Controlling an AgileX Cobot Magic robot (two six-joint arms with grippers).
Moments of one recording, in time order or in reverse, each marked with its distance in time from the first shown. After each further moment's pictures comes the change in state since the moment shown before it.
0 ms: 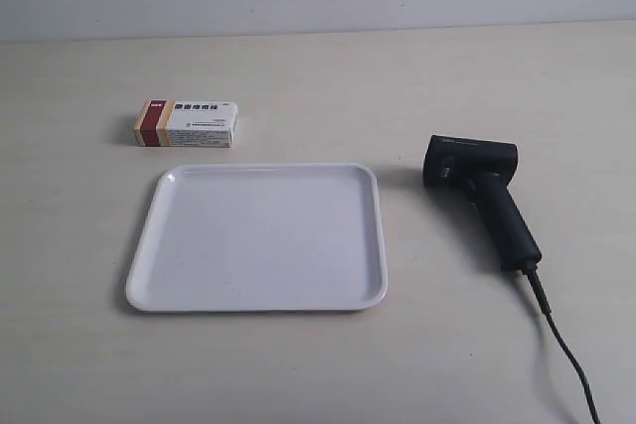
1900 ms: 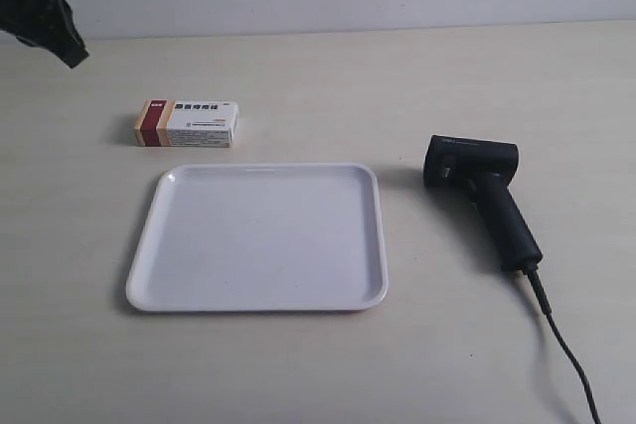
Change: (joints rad) left arm -0.200 1.879 -1.508 -0.089 0.525 0.745; right arm 0.000 0.000 0.000 0.309 -0.167 0.000
